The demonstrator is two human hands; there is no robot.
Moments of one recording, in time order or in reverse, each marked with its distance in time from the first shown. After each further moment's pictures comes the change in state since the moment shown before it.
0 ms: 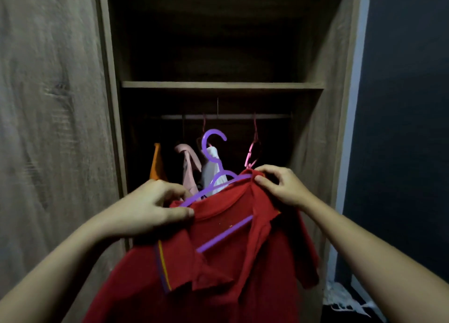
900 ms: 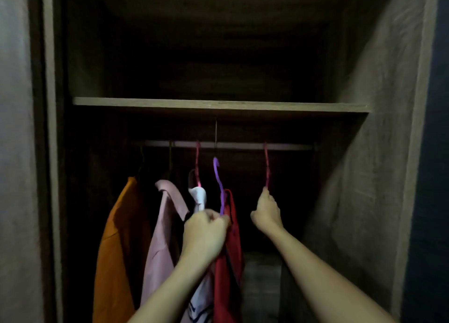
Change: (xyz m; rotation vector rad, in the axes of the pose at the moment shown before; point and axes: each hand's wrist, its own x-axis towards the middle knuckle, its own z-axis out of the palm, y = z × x) left_hand 0.239 -0.041 0.096 -0.358 0.698 -0.514; right_hand 0.172 0.133 0.047 -0.280 0.120 0.521
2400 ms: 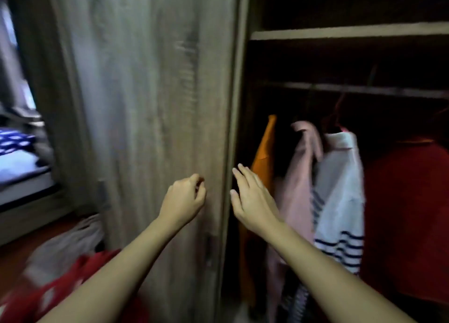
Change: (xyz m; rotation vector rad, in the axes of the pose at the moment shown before) left_hand -0.039 -0.180 -0.250 0.781 0.231 0.130; right_hand -0.207 -0.165 0.143 0.033 -0.213 -0.880
